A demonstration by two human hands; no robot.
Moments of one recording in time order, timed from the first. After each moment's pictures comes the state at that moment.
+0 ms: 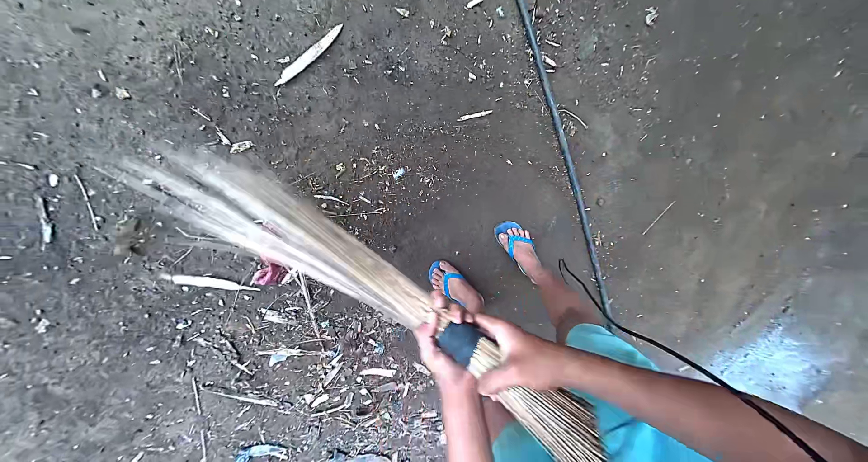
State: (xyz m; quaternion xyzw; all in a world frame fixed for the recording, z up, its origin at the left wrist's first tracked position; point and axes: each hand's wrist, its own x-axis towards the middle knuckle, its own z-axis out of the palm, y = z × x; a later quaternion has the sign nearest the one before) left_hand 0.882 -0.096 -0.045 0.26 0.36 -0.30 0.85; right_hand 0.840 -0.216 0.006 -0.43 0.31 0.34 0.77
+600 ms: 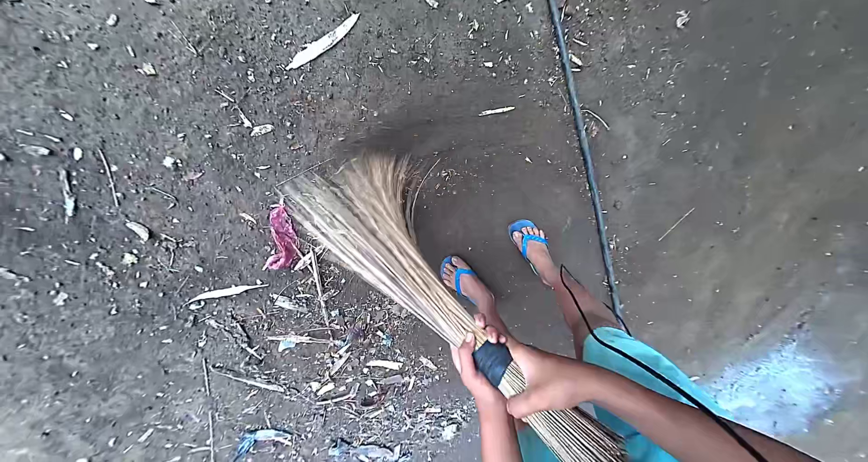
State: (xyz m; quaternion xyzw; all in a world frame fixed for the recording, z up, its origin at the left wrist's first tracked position) left_hand 0.812 -0.068 -0.063 0.28 0.44 -0.25 0.81; right_hand 0.807 -0.192 -0.009 -0.48 0.28 0.53 0.64
